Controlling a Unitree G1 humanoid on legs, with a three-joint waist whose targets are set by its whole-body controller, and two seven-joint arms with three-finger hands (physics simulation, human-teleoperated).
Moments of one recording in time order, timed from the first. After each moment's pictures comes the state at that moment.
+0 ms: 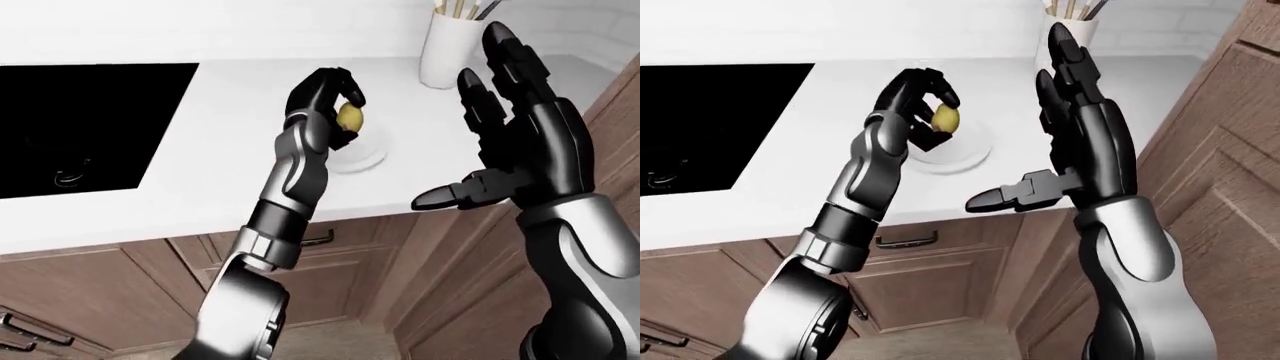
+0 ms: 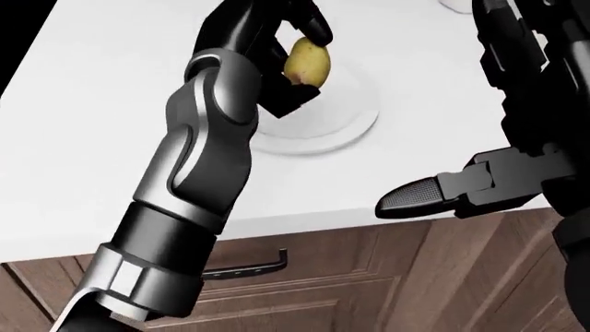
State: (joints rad) left arm -1.12 -0.07 -0.09 0.59 0.73 0.42 -0.06; right arm -0.47 -0.28 -0.24 -0.86 0.26 0.95 0.07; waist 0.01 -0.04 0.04
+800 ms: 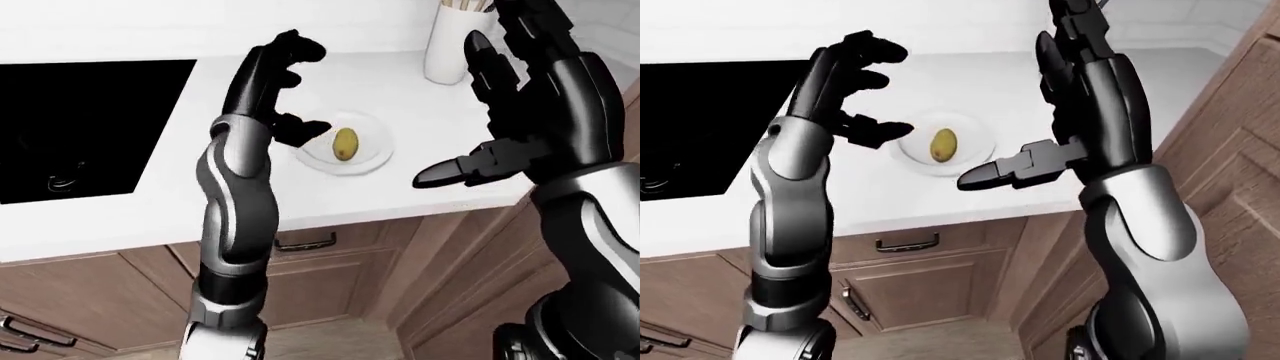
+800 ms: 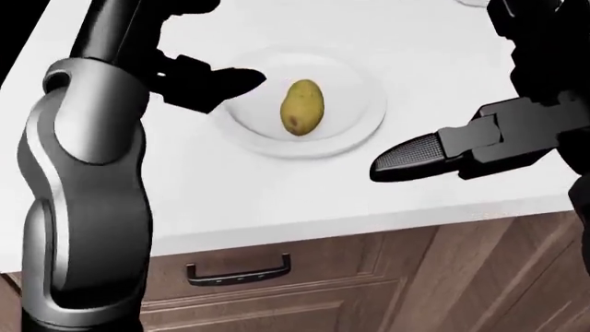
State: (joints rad) left arm -0.85 0.00 -0.05 -0.22 0.80 0.67 -0.39; right arm -0.66 -0.33 -0.24 -0.87 0.31 1.11 0.03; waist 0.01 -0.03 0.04
